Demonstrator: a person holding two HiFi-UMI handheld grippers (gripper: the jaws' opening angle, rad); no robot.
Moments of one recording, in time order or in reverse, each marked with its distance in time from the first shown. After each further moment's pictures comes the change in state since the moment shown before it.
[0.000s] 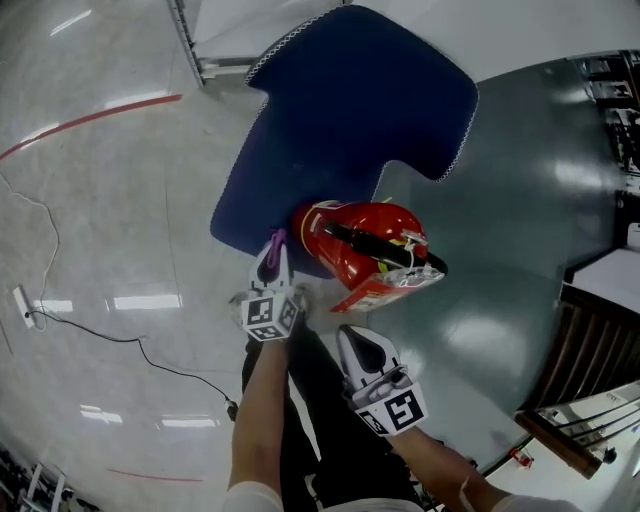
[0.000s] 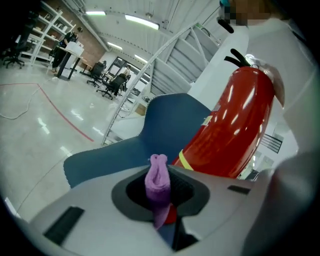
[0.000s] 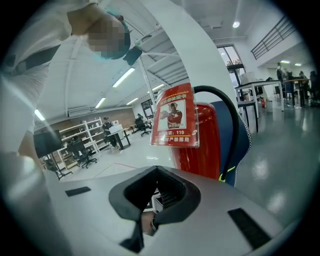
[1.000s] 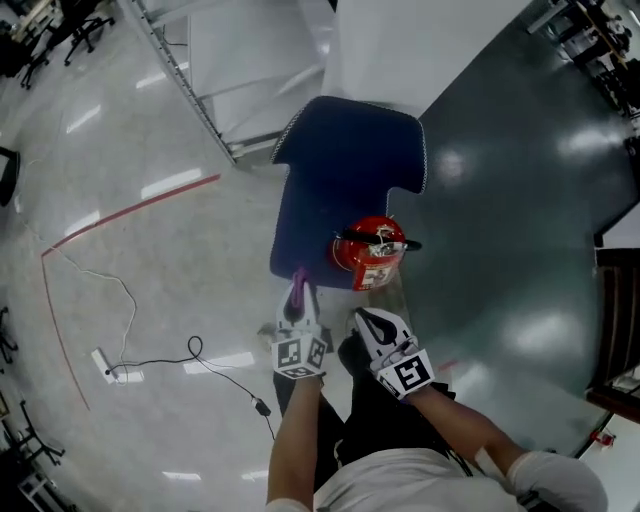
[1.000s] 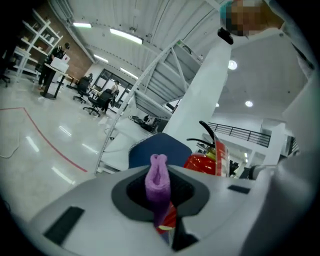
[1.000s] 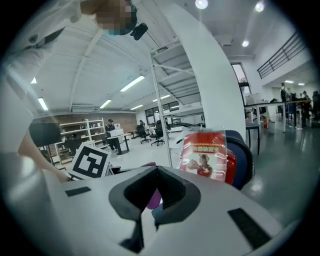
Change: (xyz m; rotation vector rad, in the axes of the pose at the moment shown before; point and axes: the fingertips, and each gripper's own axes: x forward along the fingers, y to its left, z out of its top) left arm -0.124 -0.079 0.190 0.111 -0.106 -0.095; right arm -0.007 0.050 0.084 -0.127 -0.095 -0.037
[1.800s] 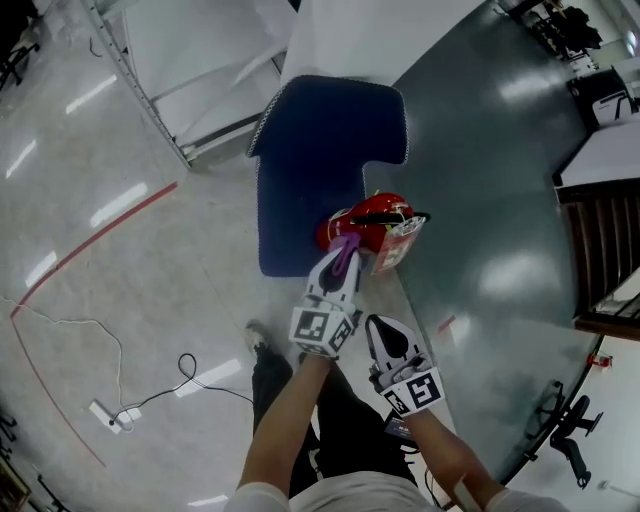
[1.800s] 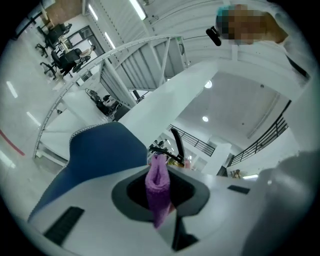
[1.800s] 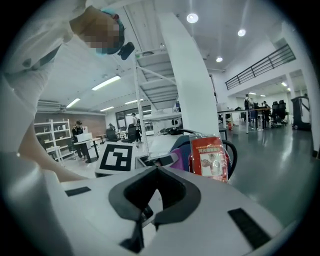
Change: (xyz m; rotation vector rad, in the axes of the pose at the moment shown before) left arm 0.036 -0.076 0.026 -0.097 0.119 -0.619; right arm 0.005 0.063 0.012 0.117 -0.048 -0.383
